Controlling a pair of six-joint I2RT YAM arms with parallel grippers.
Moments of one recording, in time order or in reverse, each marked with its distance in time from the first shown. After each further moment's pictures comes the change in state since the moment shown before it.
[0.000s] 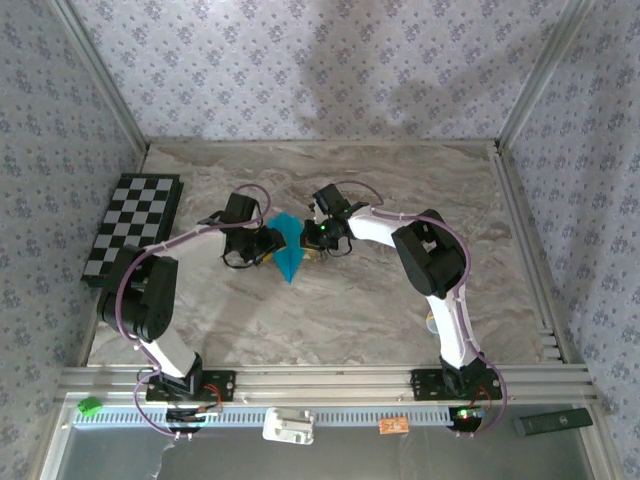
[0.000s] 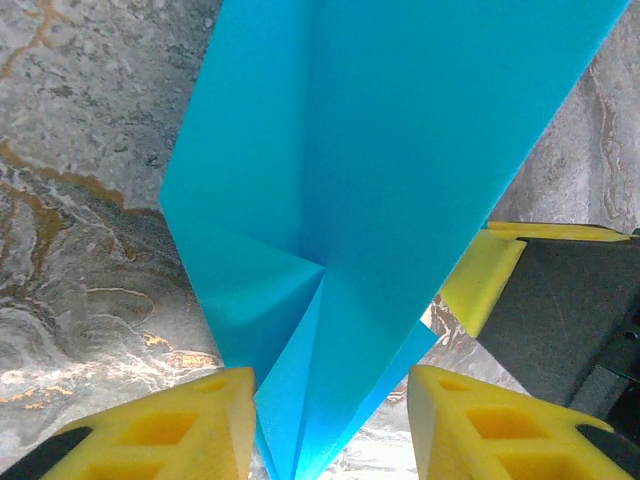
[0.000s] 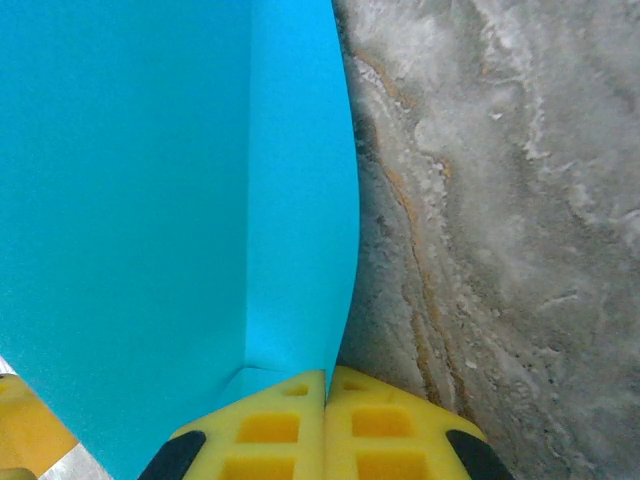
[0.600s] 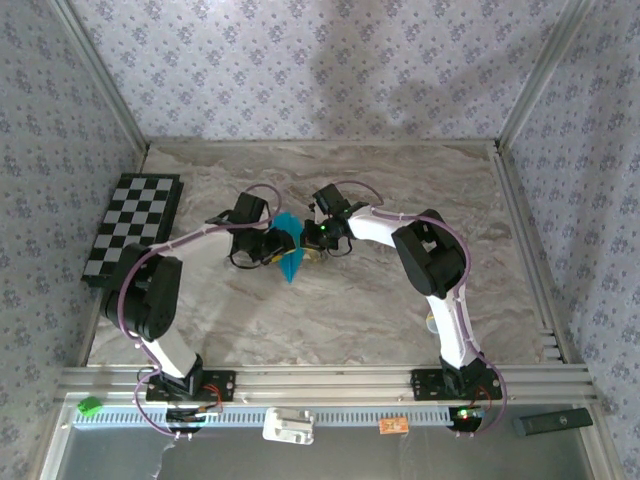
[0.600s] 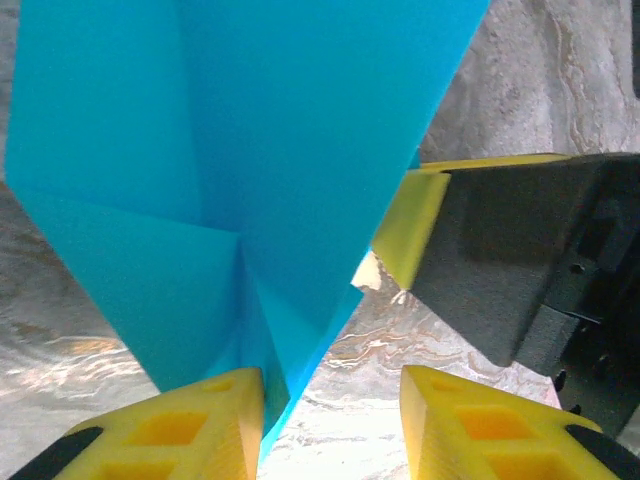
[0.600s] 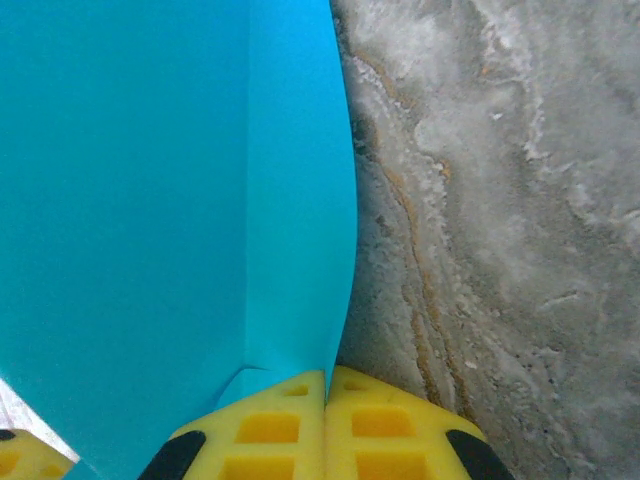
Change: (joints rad) left arm -0.059 0.022 0.032 -0.005 0.043 0.045; right arm 0.000 0.000 0.000 0.000 0.000 0.000
